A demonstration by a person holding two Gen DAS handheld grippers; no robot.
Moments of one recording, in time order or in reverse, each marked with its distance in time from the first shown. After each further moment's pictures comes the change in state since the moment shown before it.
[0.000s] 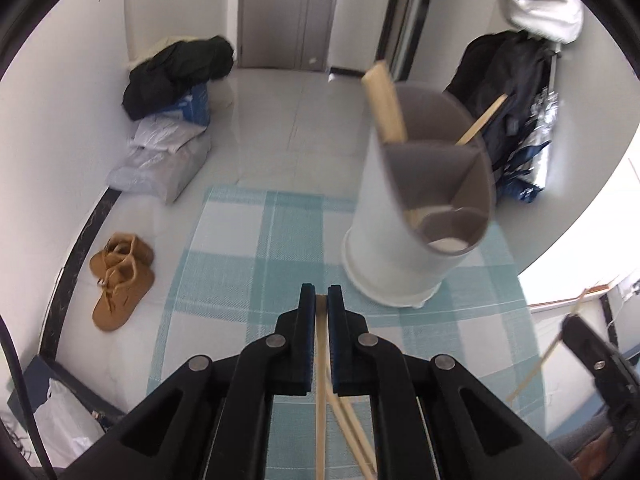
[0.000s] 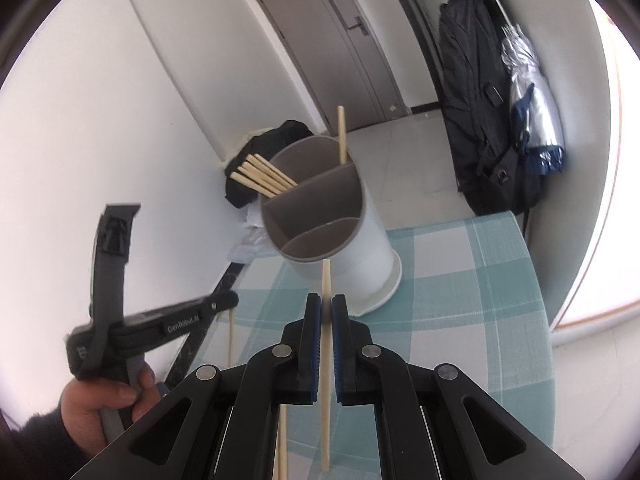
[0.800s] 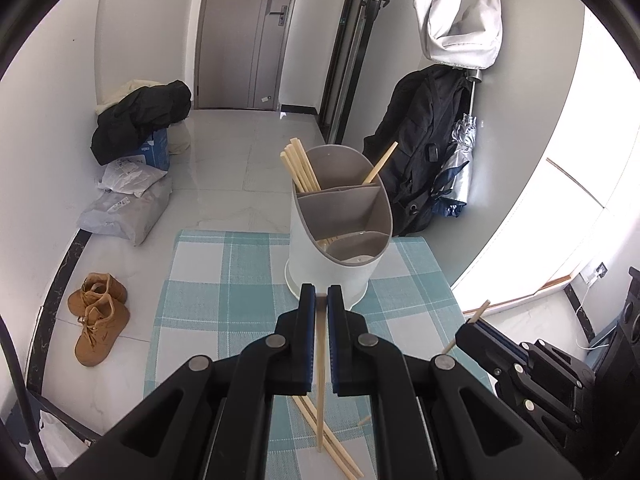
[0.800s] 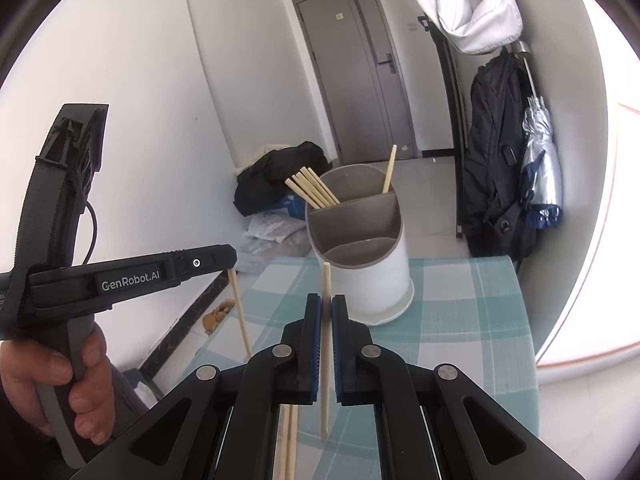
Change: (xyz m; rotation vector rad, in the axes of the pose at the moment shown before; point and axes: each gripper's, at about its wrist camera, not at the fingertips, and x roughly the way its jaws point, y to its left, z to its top) left arm -0.062 -0.014 -0.005 0.087 -0.120 -0.152; right arm -0.024 0.045 -0.017 -0.163 -0.097 -0.052
